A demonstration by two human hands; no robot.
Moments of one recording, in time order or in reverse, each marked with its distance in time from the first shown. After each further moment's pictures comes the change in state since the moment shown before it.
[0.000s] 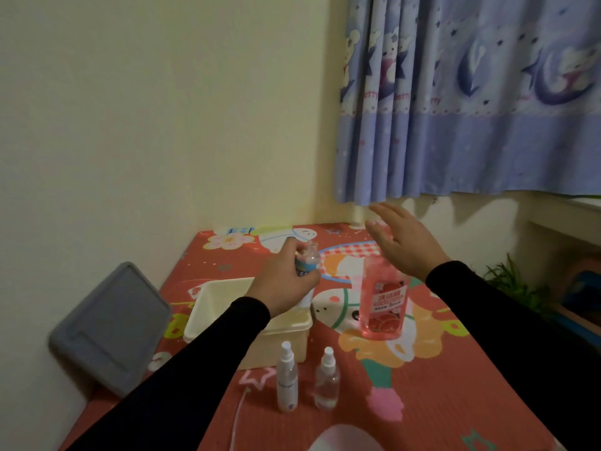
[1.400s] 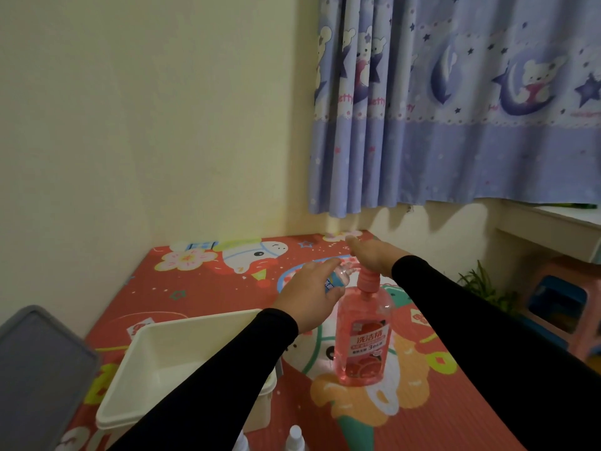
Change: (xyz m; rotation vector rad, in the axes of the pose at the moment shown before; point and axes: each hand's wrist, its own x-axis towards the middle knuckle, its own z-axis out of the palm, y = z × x) left_hand 0.098 0.014 0.081 0.154 -0.225 0.103; right_hand 0.091 0.046 0.035 0.152 -0.444 0.530
